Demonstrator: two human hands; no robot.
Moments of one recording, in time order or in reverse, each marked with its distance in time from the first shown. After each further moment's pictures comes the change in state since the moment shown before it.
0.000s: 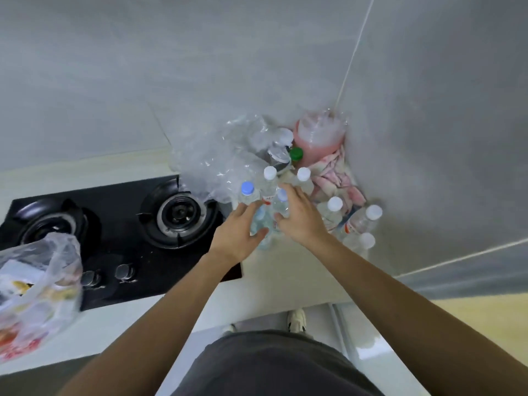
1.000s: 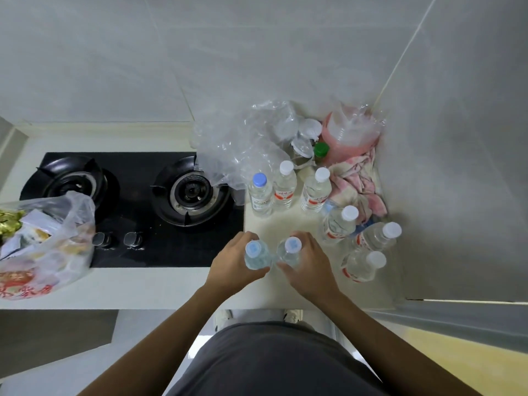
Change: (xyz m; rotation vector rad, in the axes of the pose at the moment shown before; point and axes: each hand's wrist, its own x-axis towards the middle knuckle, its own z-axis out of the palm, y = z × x) left_hand -0.052 -0.016 0.064 -0.194 0.055 -0.262; right_hand -0.073 0.063 0.048 0.206 -0.080 -0.140
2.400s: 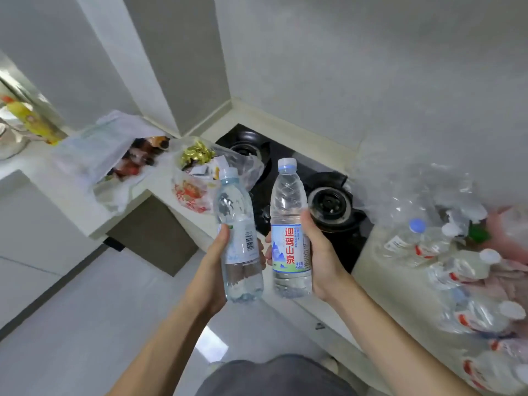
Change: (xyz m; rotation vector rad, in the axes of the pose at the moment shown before) left_hand -0.247 -0.060 -0.163 -1.561 0.497 -0.221; right_hand -0.026 -0.302 0.070 1.050 -0.904 0.266
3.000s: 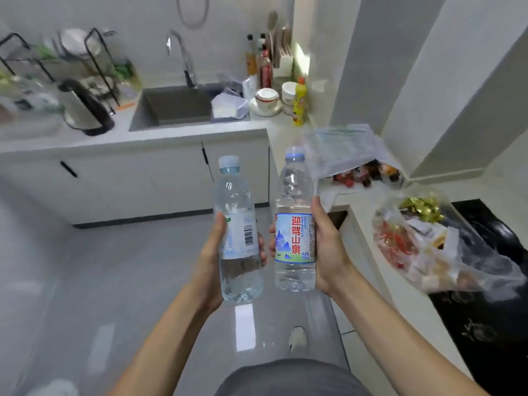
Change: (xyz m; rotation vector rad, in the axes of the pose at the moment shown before) left_hand -0.236 0.133 -0.273 -0.287 0.666 0.465; right_hand 0.115 0.159 0.396 -0.306 -0.562 0.350
